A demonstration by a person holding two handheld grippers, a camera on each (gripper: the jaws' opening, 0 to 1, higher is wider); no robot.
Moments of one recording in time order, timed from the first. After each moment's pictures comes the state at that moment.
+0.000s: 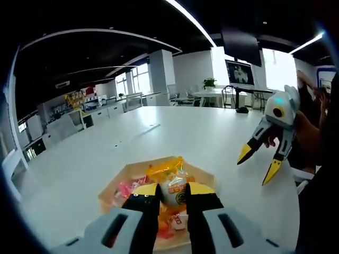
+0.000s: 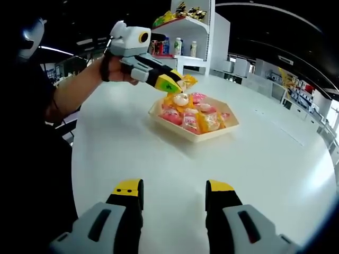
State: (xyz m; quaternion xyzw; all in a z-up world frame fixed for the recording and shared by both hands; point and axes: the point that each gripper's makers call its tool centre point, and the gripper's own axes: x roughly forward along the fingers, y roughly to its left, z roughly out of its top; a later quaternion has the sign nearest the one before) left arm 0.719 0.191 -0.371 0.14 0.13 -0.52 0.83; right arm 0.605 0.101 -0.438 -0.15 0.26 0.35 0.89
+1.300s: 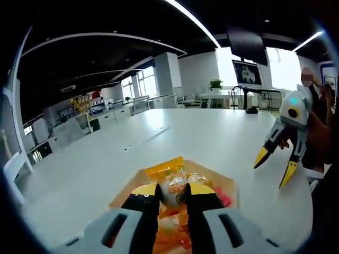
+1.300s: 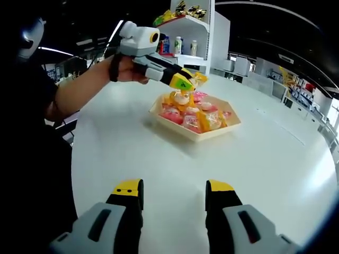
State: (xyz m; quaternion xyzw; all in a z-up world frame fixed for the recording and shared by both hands) left arm 0.745 0.186 -0.368 0.15 0.11 -0.50 0.84; right arm 0.605 0.103 -0.440 -0.15 0.27 0.35 0.89
